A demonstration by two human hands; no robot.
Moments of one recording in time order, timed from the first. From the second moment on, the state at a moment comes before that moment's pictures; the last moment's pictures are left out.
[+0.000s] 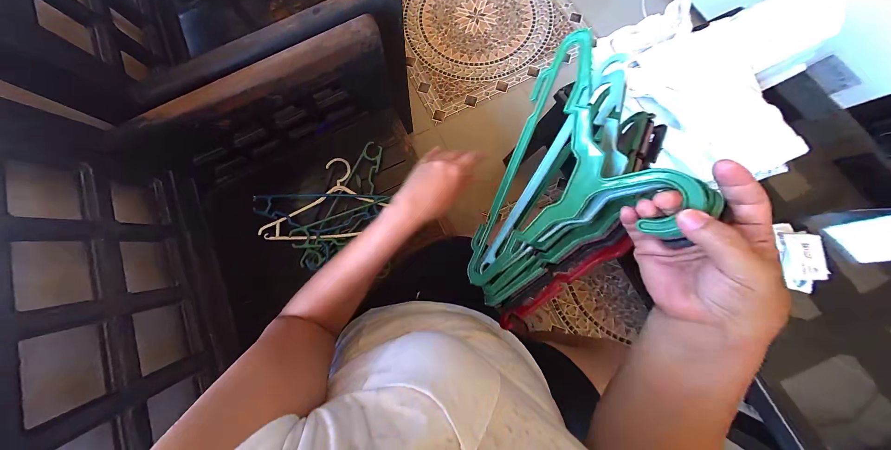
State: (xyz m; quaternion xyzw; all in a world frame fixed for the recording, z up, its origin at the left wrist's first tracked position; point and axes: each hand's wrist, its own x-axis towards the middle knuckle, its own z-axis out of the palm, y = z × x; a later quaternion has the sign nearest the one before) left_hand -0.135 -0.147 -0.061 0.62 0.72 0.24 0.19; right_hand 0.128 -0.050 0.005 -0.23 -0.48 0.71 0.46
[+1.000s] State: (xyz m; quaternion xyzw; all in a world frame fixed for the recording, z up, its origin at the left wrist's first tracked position) left_hand -0.186 -0.190 -0.059 0.17 0.58 0.65 0.46; right_hand 0.127 -0.060 0.001 -0.23 -0.40 0.76 0.46
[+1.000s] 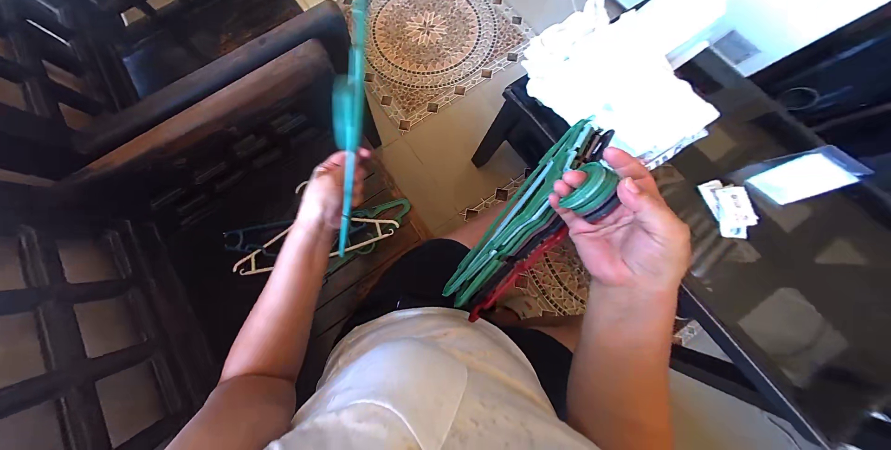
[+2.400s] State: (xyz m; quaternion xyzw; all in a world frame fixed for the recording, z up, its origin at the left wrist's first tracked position) left_hand -0.068 -0.153 -0.104 0.41 0.63 0.39 0.53; right_hand 0.116 -0.080 -0.017 0.03 -0.50 0.74 0.45
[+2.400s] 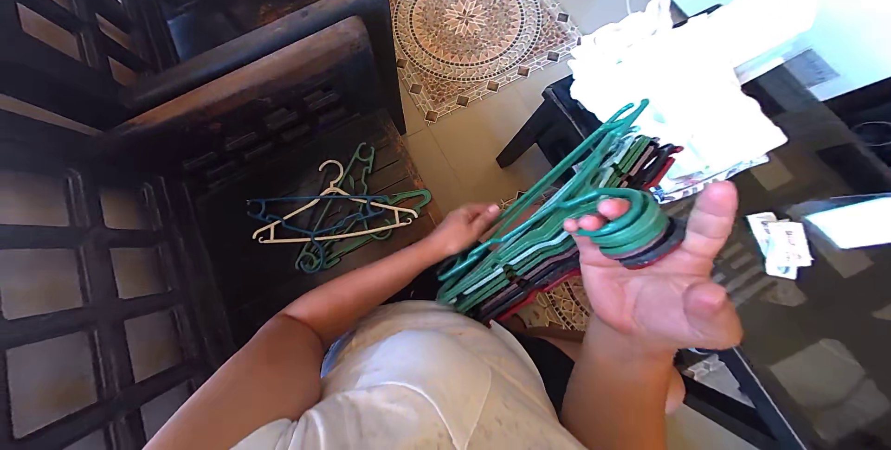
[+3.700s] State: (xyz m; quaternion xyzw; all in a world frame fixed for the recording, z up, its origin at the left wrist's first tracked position) left_hand -0.267 -0.346 -0.189 0.46 0.87 0.11 0.15; right_hand 0.135 -0.070 -0.023 -0.06 -0.41 0.74 0.53
